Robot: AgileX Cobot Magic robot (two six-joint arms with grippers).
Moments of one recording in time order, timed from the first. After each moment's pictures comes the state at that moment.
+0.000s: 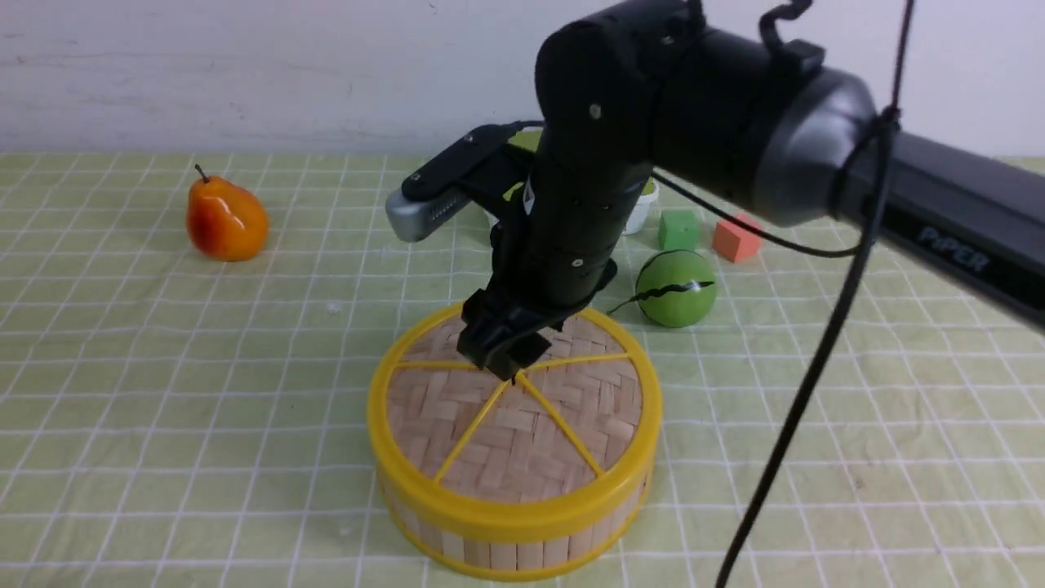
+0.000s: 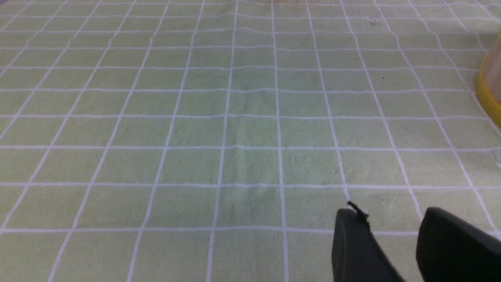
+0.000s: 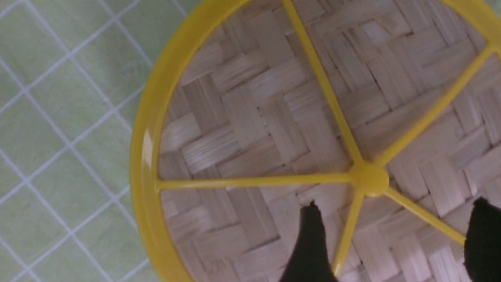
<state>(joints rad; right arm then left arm) 0.71 2.05 -1.96 0.05 1.18 -0.16 -0.01 -0.01 0.03 0.12 0.38 -0.16</state>
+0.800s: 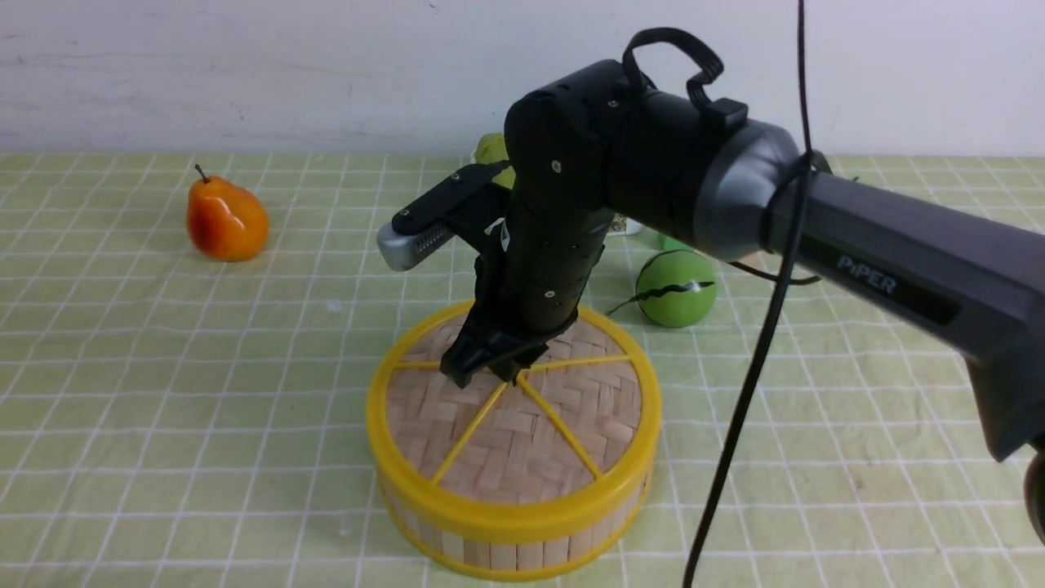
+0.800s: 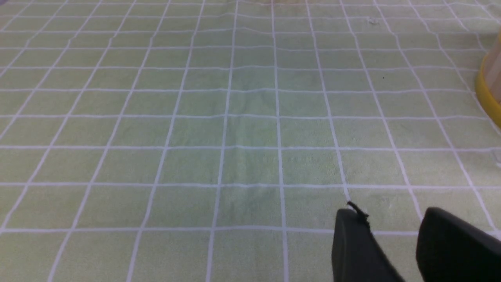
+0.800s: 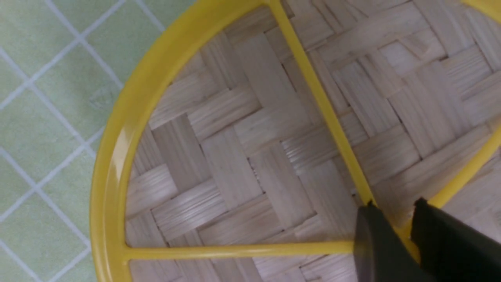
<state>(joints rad) 0.71 2.12 -1.97 0.05 1.12 -0.12 -0.01 -0.01 0.03 0.12 0.38 -0.16</state>
